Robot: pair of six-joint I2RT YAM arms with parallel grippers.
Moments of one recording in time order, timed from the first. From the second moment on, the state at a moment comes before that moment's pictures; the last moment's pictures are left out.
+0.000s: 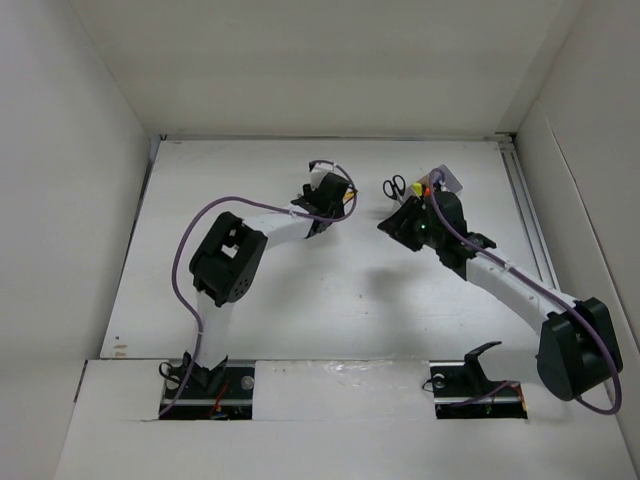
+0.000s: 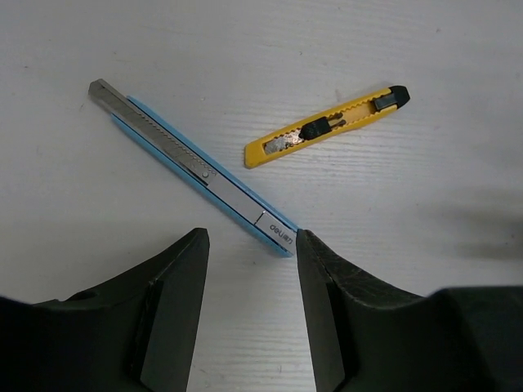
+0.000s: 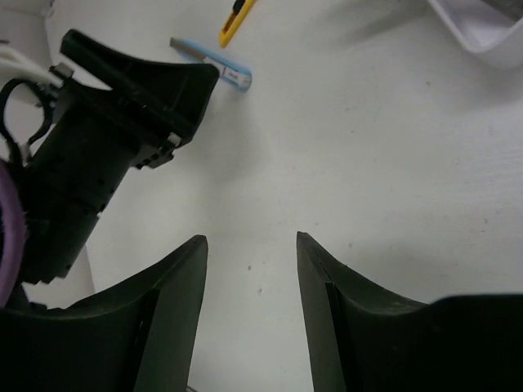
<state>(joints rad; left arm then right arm) -0.66 2.04 1.39 -0.08 -0.45 -0.58 0.41 1.27 0.80 -0.11 -0.06 0.92</state>
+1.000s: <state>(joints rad) -0.64 2.05 1.30 -0.08 -0.52 -0.62 0.37 1.24 0.77 -0.07 -0.25 0.90</state>
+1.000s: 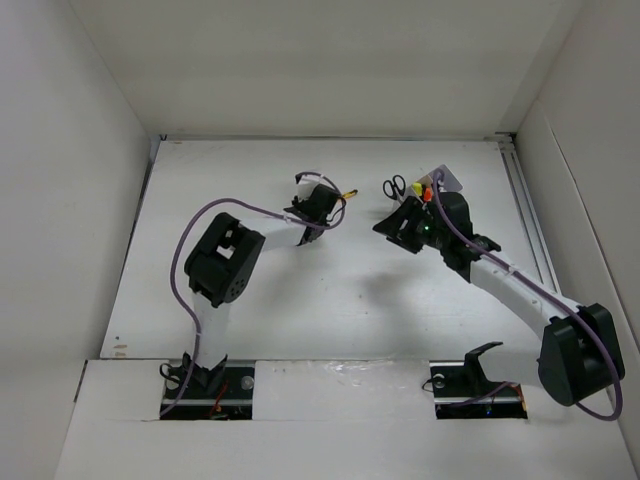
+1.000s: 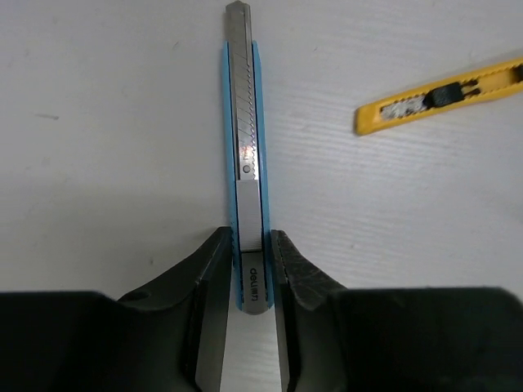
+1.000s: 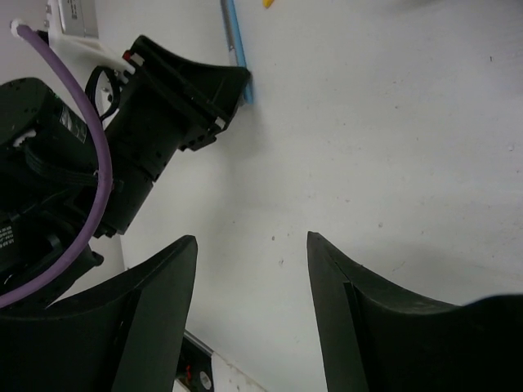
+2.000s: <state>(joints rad) -0.67 1.46 0.75 0.22 0.06 -0.51 0.50 1.62 1.05 -0.01 -0.31 0.94</state>
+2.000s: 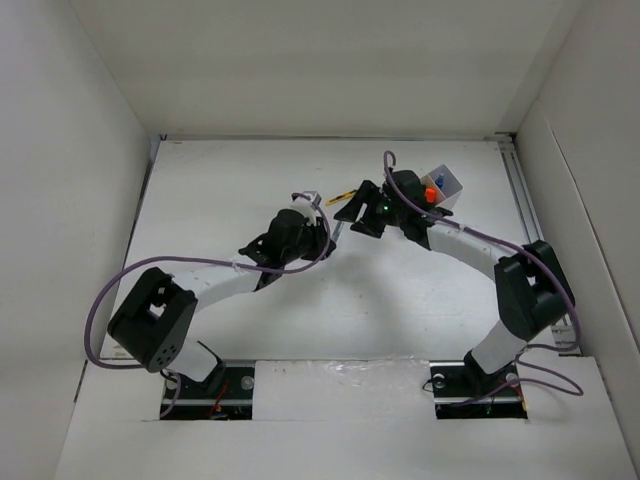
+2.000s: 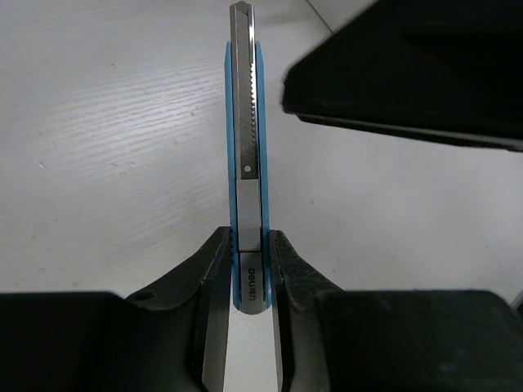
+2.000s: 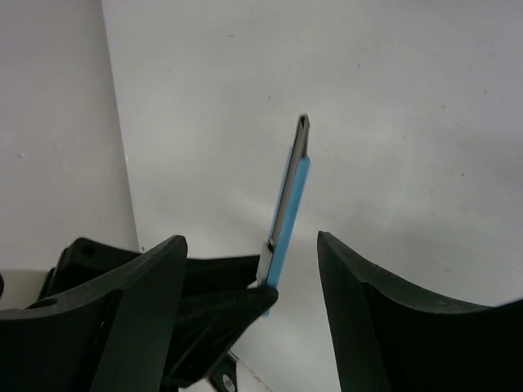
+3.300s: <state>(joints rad) -0.67 1.22 0.63 0.32 0.06 -0.50 0.33 1.50 1.13 -0.15 0.15 0.93</state>
